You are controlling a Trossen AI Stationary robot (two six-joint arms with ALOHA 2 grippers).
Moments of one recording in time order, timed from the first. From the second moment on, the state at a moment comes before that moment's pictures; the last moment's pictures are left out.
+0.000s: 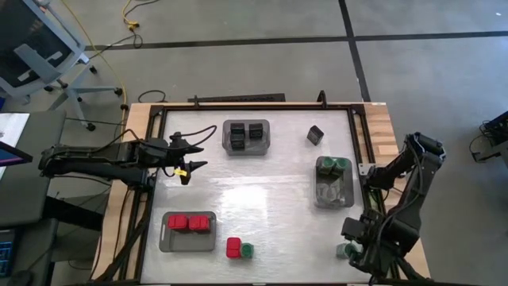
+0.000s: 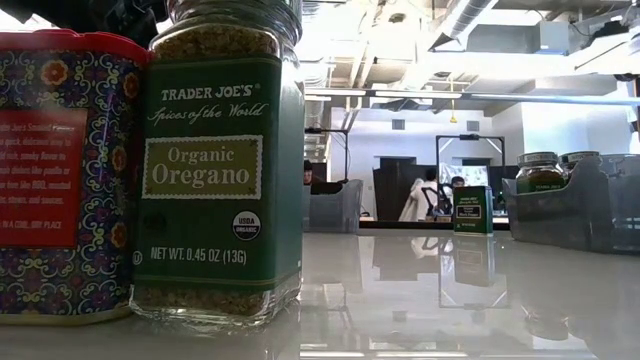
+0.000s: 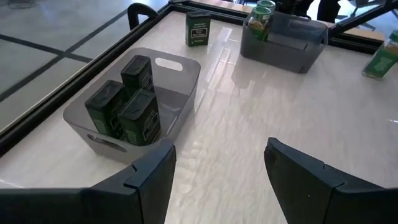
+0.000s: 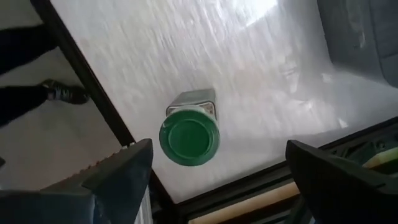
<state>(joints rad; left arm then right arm) 0.02 0.63 0.59 -0.35 -0.27 -0.19 1.06 1.49 1.32 -1.28 0.08 1.52</state>
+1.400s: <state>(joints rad) 0.02 0.63 0.59 -0.35 -0.27 -0.19 1.09 1.66 1.22 -1.05 0.07 1.41</state>
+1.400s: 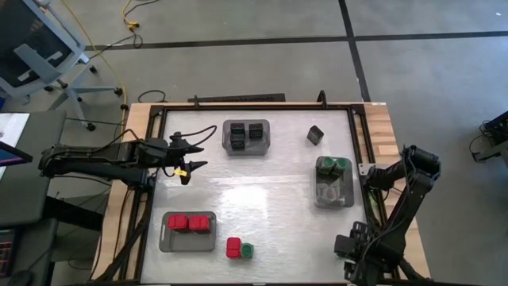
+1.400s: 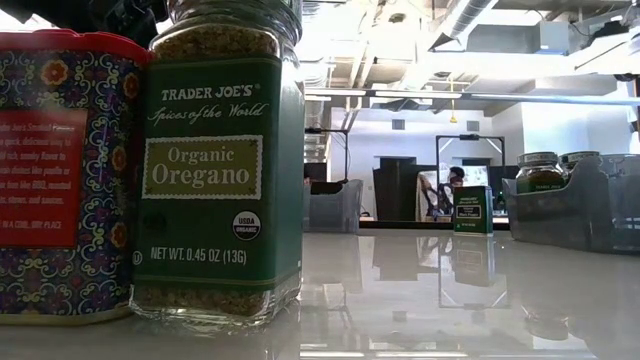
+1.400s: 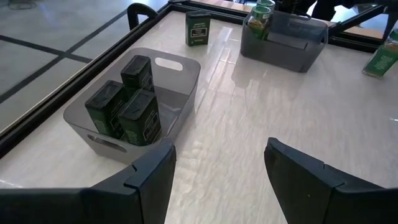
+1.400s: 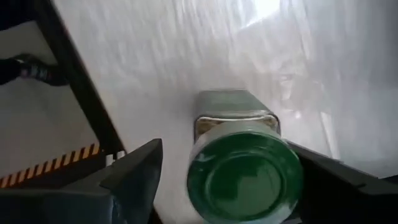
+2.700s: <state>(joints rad) 0.02 0.63 0.59 -0.38 -0.27 -0.18 0.75 1.16 1.20 -1.43 0.31 0.93</state>
